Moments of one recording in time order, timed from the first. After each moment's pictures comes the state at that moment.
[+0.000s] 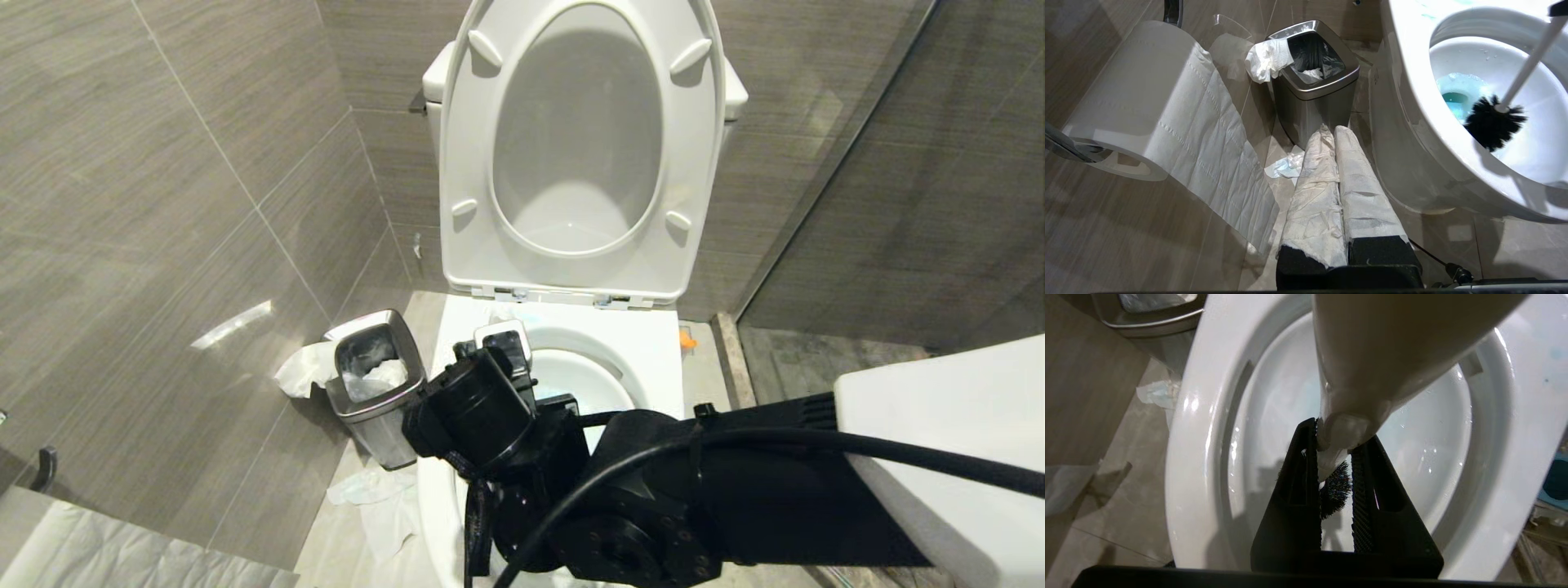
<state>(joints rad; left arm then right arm) 0.00 0.00 0.00 0.01 0.00 0.00 1.05 2.17 -1.50 -0.02 -0.80 0.41</state>
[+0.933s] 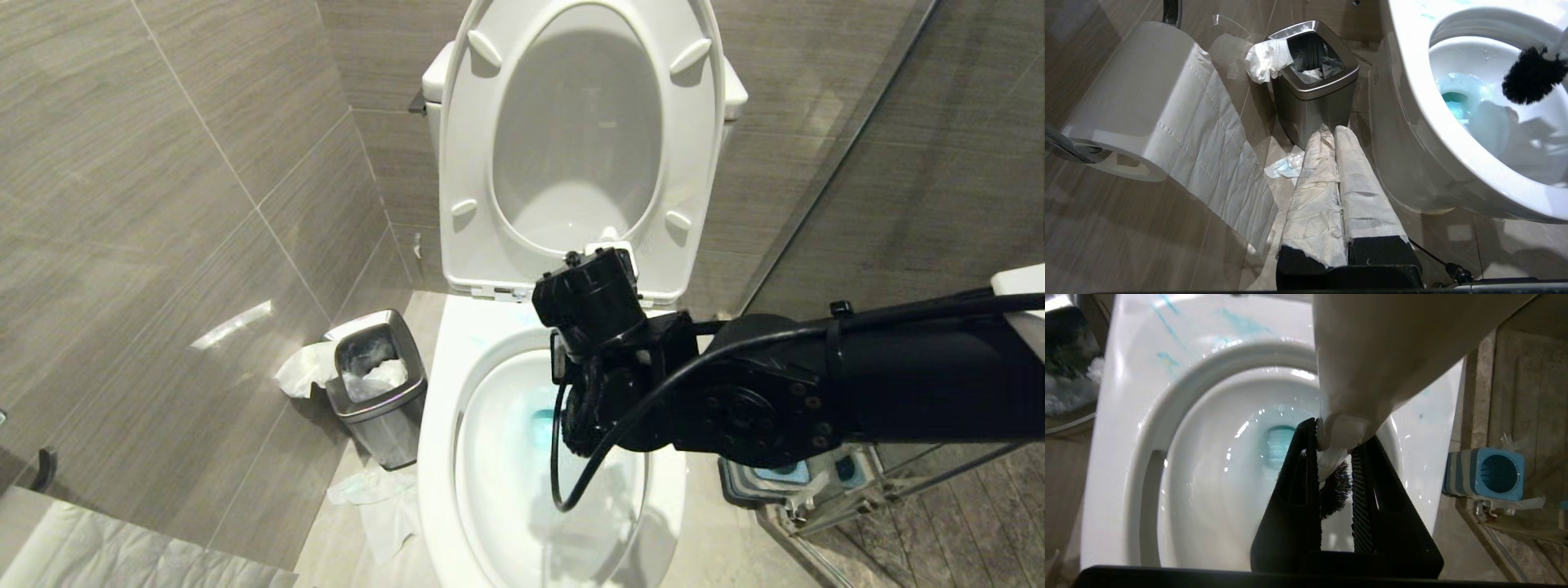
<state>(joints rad) 0.00 0.00 0.00 0.01 0.00 0.00 0.86 2.04 -1.48 -0.02 -0.81 0.40</state>
